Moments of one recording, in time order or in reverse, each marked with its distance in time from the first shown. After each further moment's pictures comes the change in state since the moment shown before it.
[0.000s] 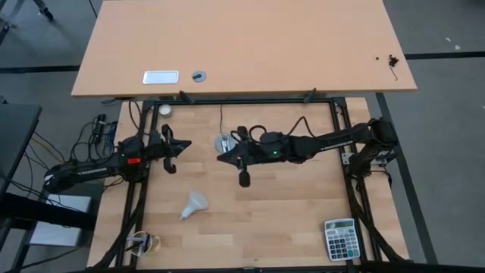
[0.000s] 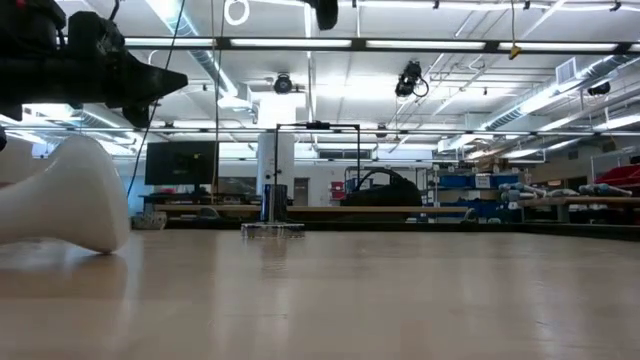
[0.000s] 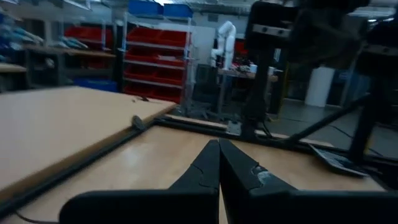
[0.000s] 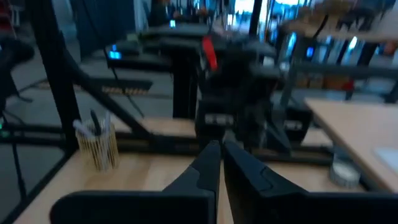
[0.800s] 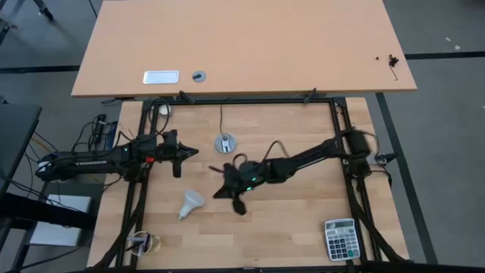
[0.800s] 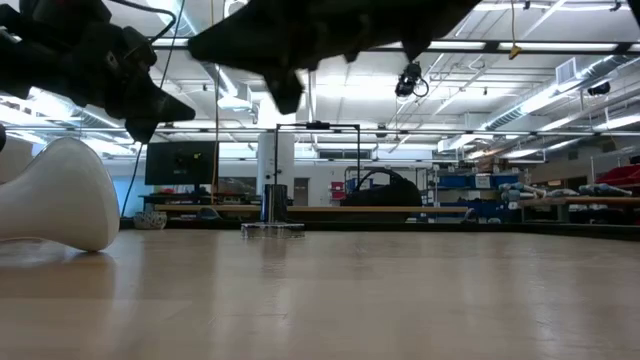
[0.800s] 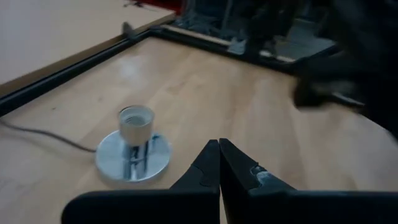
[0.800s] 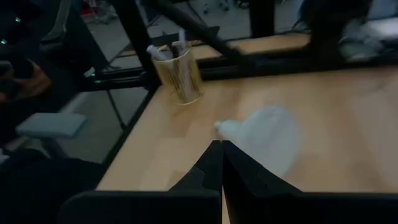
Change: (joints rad) left arm -0.092 0.256 0.178 -0.304 -0.063 -0.065; right arm 0.079 0.309 0.030 0.113 -0.231 0.278
